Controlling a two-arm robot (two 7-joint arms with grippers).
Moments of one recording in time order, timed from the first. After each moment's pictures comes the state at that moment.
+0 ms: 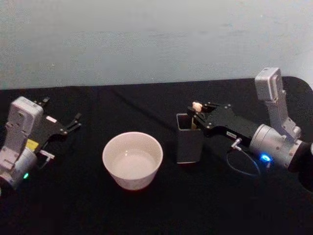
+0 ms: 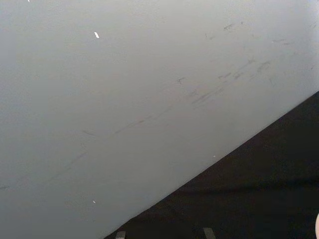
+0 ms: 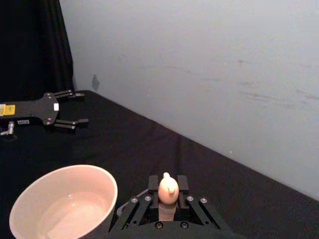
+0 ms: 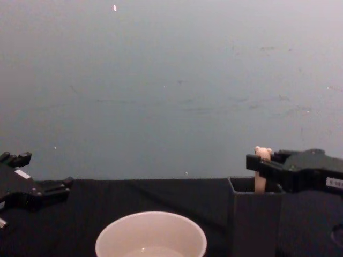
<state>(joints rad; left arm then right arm) -0.20 0.60 0.45 -1.41 -0.25 -0.12 0.03 0.30 0.48 -0.42 -1.43 0.47 0.01 0.52</state>
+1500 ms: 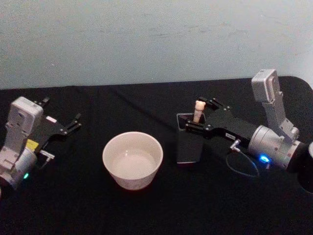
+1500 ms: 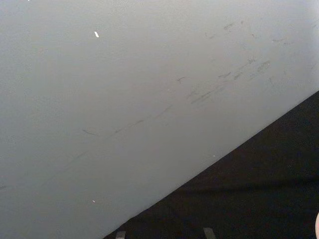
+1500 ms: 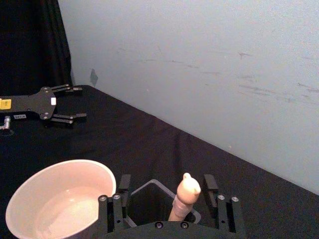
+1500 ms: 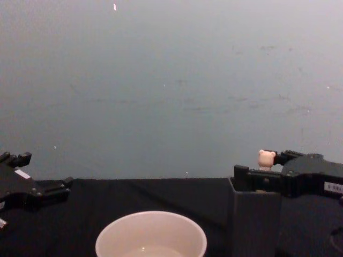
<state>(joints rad) -0.20 0.60 0.45 -1.41 -0.25 -0.12 0.03 0.30 0.48 -0.43 -1.42 0.46 0.03 0.51</state>
